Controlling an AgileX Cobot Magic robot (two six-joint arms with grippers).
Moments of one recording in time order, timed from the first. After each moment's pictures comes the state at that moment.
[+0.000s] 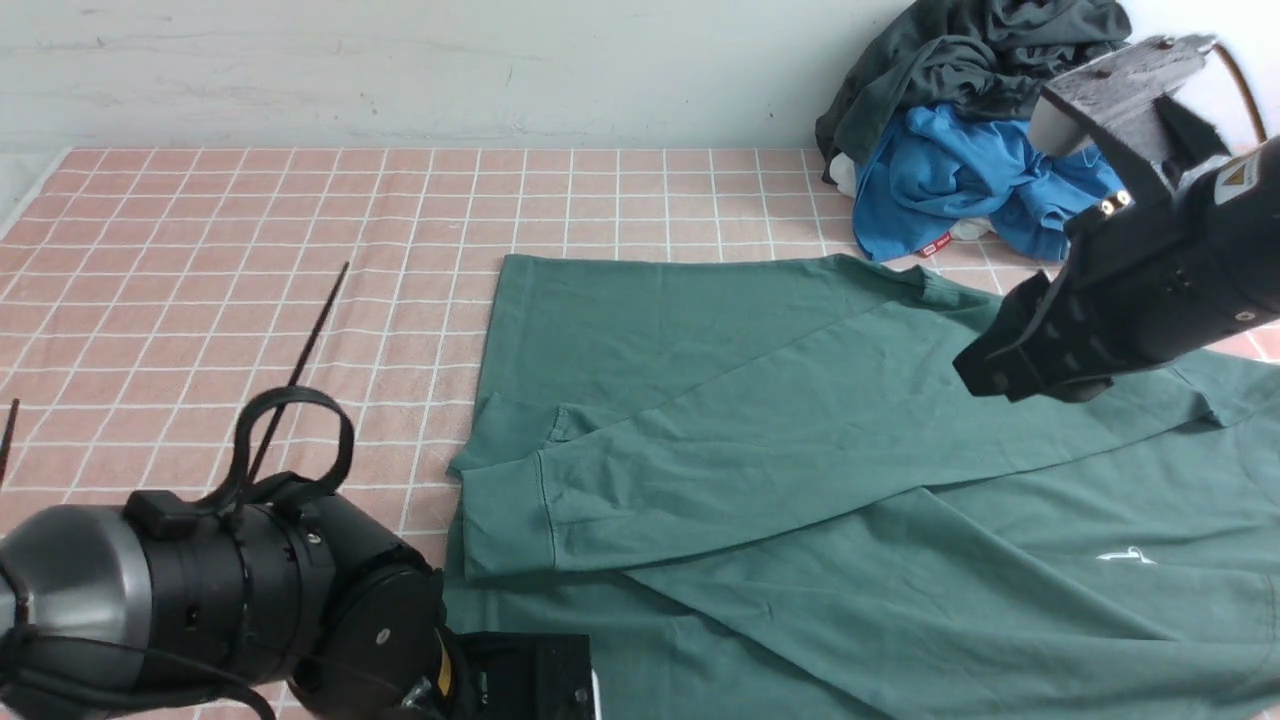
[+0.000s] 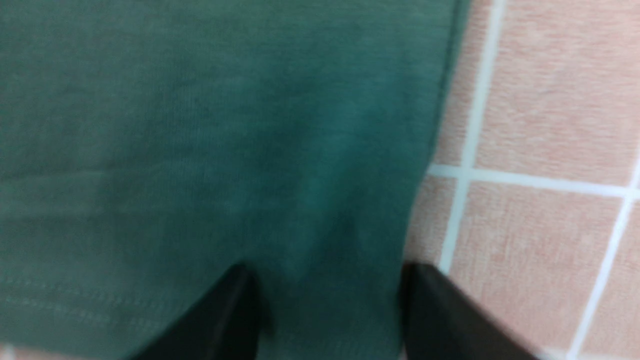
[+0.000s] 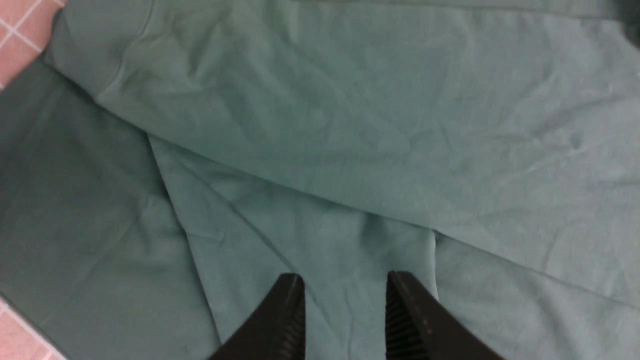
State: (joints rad) right arm 0.30 1.39 -1.22 0.28 1.01 -0.37; left arm -0.68 1.60 -0.71 -0.03 0.65 0.80
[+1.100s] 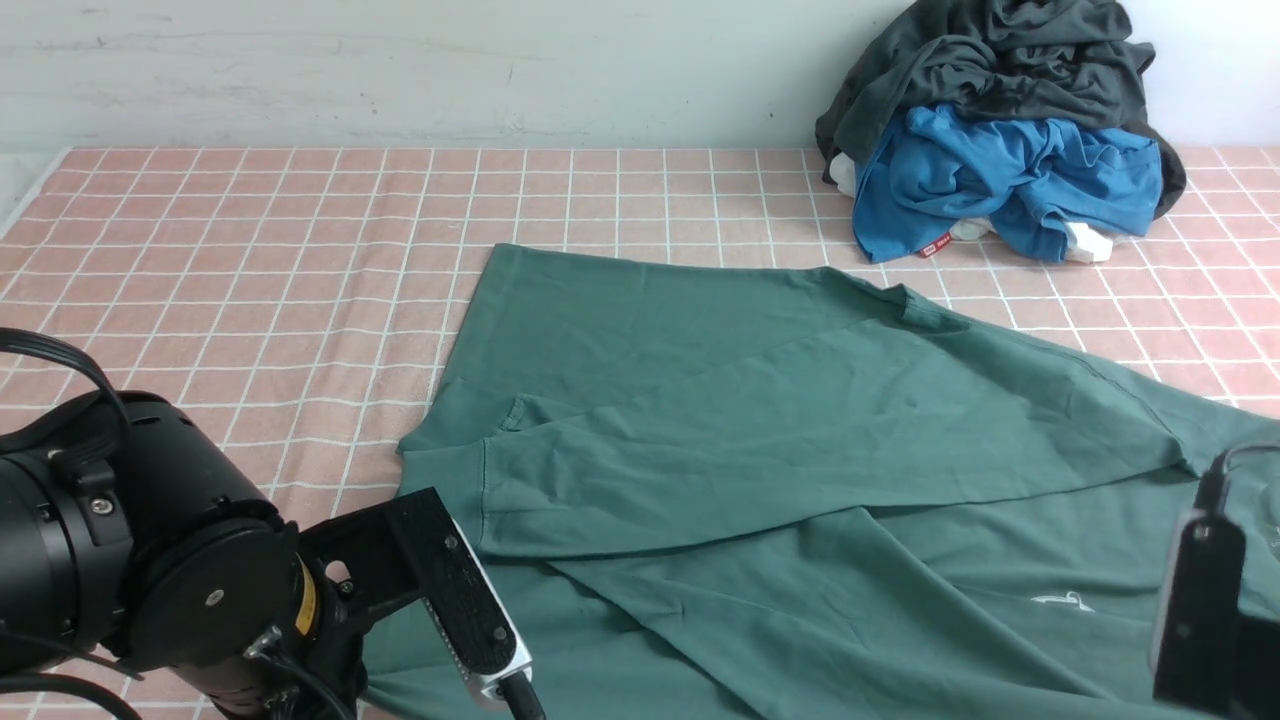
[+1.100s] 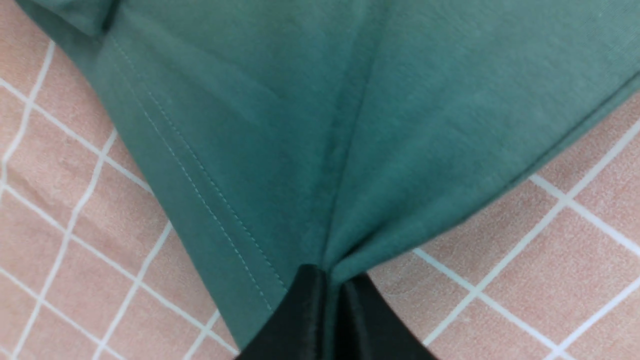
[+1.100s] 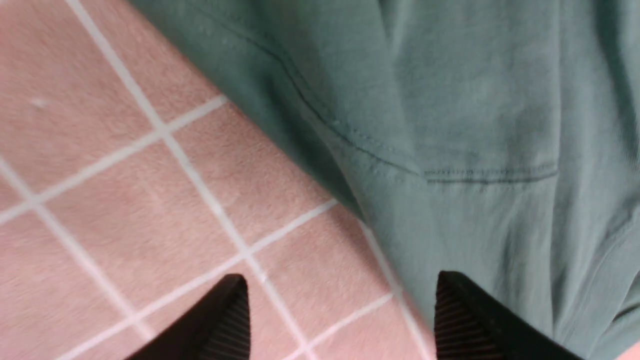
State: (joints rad) right arm 0.30 1.16 -0.43 -0.37 0.78 -0.53; left arm -0.59 1.35 -0.74 0.21 0.85 0.27
